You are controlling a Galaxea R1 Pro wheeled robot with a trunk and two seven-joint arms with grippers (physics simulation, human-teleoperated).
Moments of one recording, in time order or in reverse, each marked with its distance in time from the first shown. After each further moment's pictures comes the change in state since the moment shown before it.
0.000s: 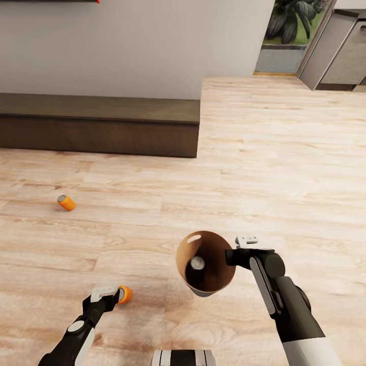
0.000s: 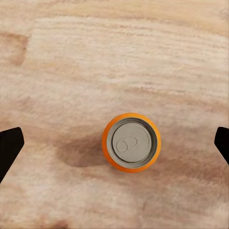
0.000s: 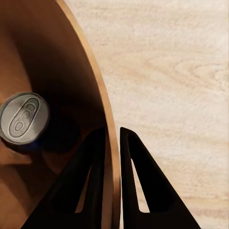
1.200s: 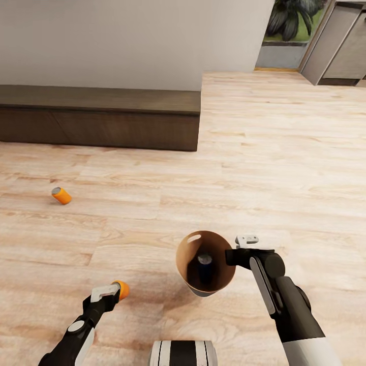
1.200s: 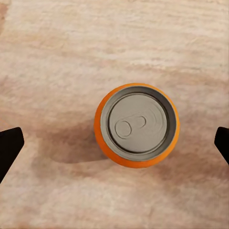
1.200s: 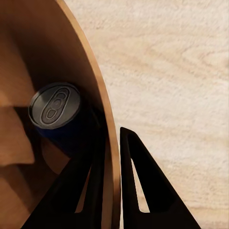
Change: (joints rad) left arm 0.000 0.000 -0.002 0.000 0.002 0.000 -0.001; right arm 0.000 0.000 0.000 -0.002 -0.001 0.000 0.000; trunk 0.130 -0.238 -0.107
